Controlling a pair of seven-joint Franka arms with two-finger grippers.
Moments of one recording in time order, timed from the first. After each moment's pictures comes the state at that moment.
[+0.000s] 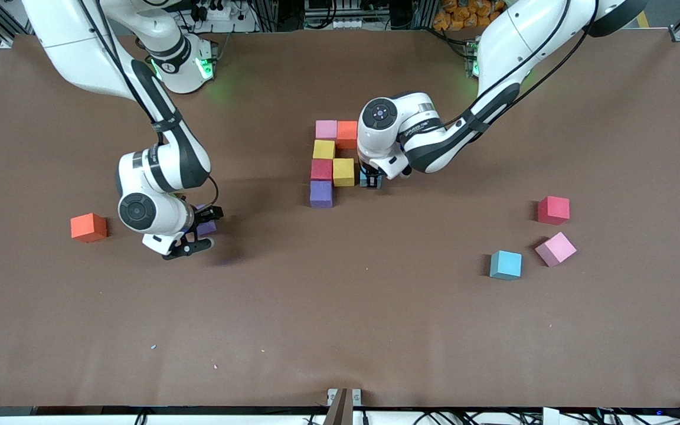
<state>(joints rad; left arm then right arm) -0.08 0.68 -0.80 -1.99 0.59 2.36 -2.75 0.20 0.50 0.03 -1.96 0.01 2.19 -0.07</state>
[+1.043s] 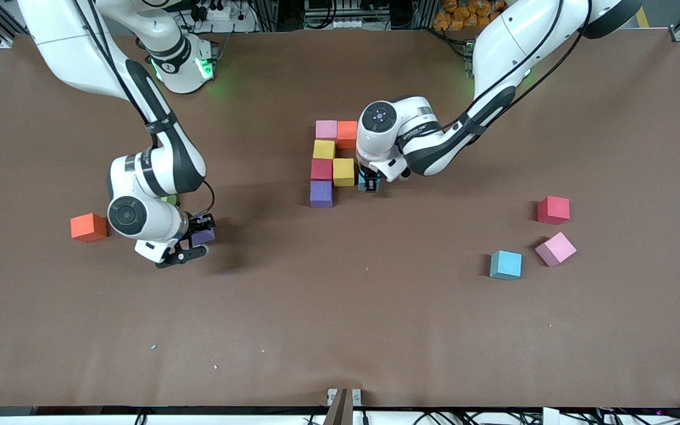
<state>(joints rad) -0.14 0.69 -0.74 -1.97 0.59 2.40 -2.78 0.19 0.50 0.04 -1.84 0.01 2.12 -0.07</state>
